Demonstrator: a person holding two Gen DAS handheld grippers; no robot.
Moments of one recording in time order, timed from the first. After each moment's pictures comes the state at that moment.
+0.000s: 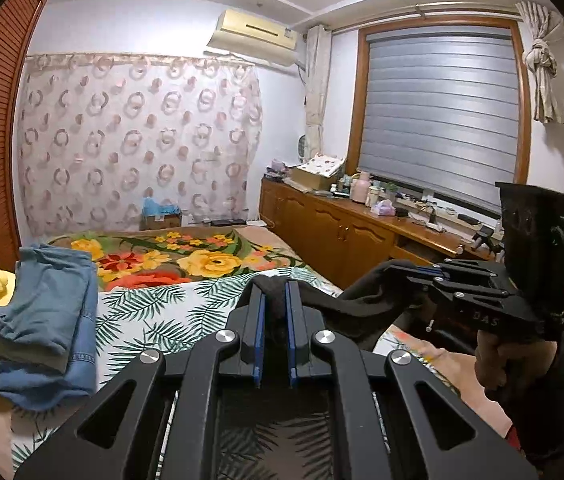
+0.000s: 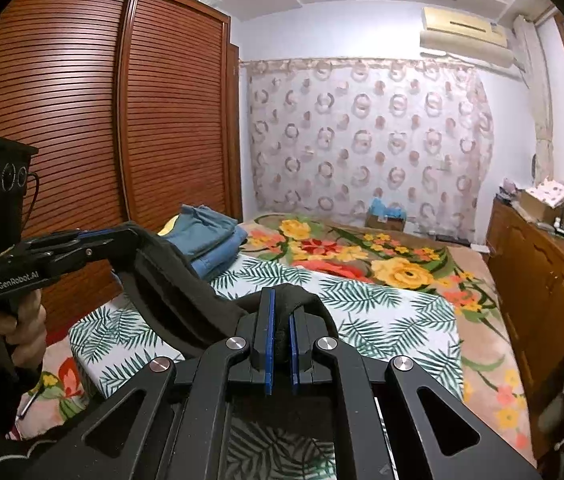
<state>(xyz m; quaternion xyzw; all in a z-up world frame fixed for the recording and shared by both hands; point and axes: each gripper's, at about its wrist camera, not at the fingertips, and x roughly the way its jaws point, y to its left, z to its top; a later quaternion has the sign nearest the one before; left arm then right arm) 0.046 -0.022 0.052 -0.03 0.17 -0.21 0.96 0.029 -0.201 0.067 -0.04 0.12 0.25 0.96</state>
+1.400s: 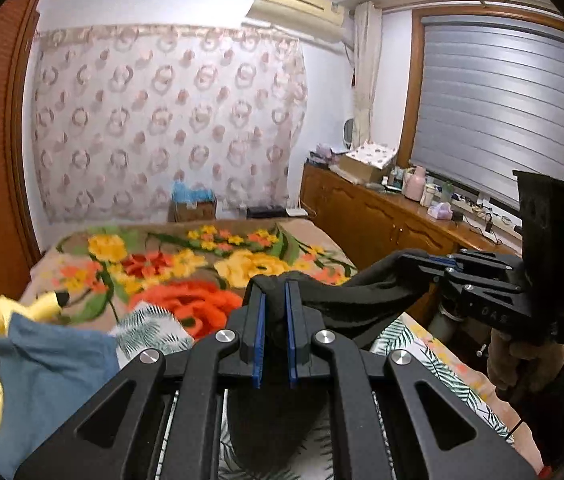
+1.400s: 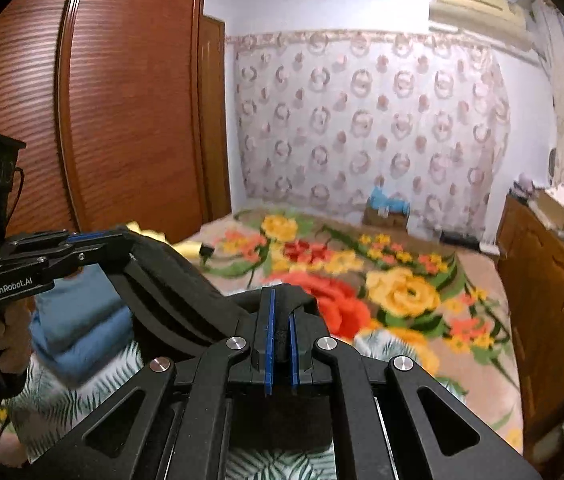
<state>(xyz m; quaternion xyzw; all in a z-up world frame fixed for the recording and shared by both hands) 0.259 0.008 0.084 -0.03 0.21 -0.16 0.97 0.300 -0.158 0.122 -0.05 0.15 0.25 0.96</state>
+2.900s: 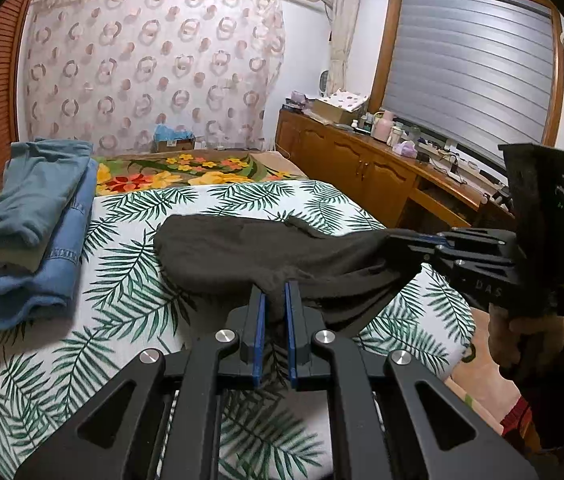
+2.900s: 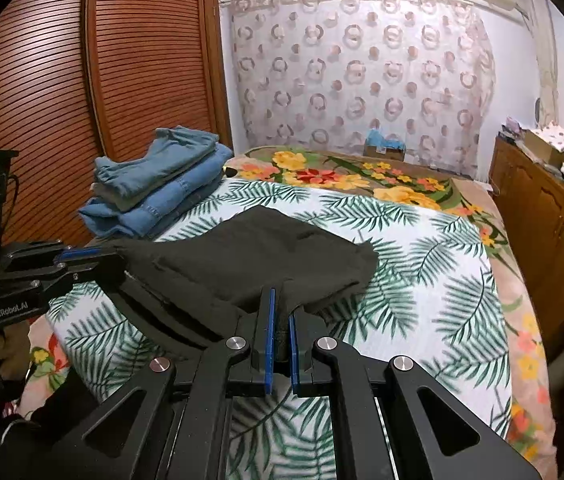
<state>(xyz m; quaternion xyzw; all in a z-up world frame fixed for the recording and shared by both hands) 0.058 -0.023 -0.028 -0.03 0.29 -0.19 0.94 0.099 -0.165 0.024 -0.04 0.24 0.23 0.94</state>
